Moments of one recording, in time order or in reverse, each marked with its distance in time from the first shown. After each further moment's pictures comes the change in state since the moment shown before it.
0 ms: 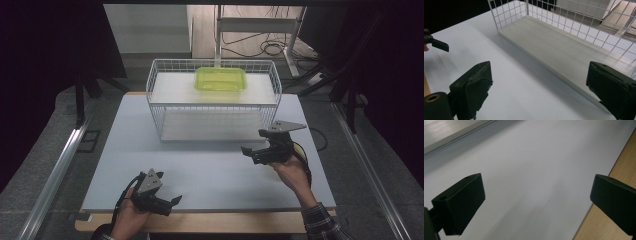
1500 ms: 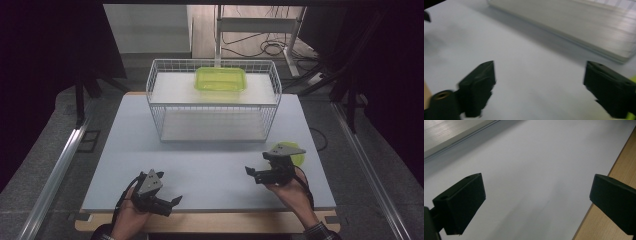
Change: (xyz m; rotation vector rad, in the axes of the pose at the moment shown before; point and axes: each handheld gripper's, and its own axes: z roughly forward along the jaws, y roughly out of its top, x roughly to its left) left arm -0.002 0.001 0.000 -0.004 0.004 0.022; right arm 0.011 -0.065 0.000 0.073 -0.069 0.098
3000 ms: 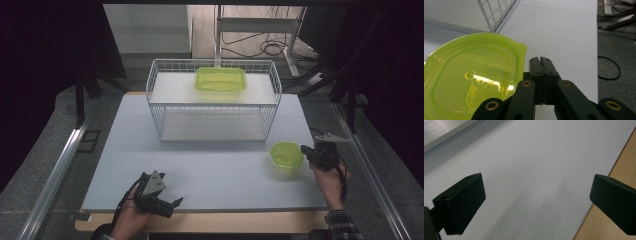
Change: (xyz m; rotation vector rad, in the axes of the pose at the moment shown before) left arm -0.003 -0.001 0.006 0.054 0.011 0.040; right arm -0.128 -0.030 -0.042 0.046 -0.350 0.168
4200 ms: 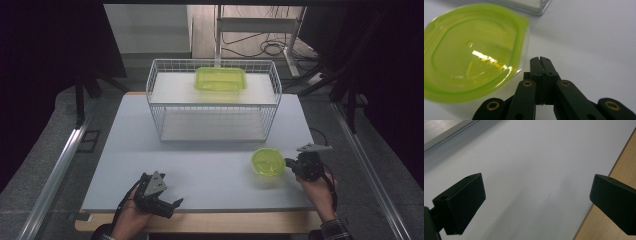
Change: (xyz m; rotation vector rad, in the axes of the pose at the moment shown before) left arm -0.001 0.000 0.001 0.018 0.007 0.012; right arm 0.052 -0.014 -0.002 0.111 0.130 -0.079
